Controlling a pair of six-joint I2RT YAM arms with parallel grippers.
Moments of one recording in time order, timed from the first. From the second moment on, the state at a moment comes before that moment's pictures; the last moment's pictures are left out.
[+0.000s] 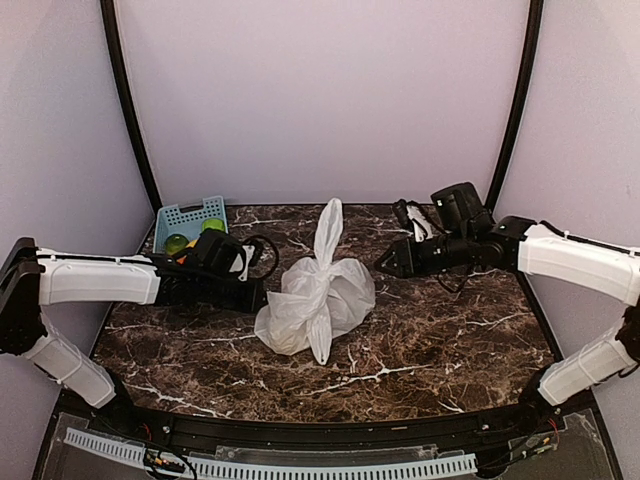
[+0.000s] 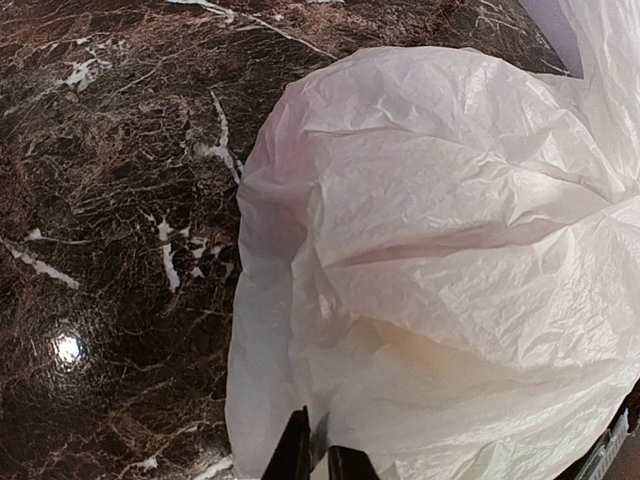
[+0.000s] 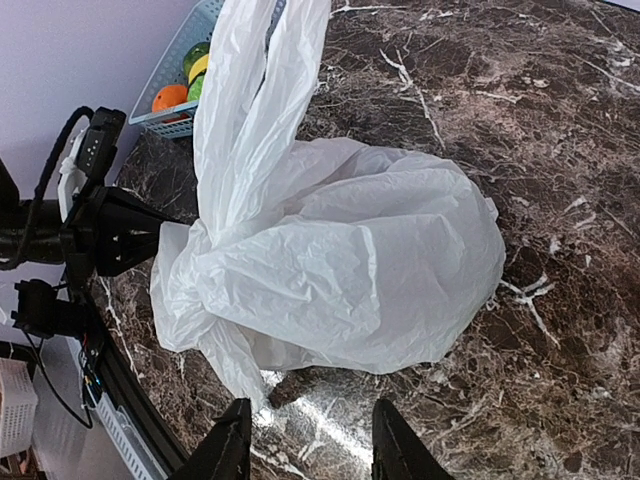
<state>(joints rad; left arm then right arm) -0.75 1.45 0.83 -0.20 0.05 -0.48 0.68 1.34 1.01 -0.37 -0.31 0.43</state>
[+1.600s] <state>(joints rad) -0.74 1.16 0.88 -0.29 0.15 -0.54 0.80 1.69 1.17 -0.26 -0.60 0.30</state>
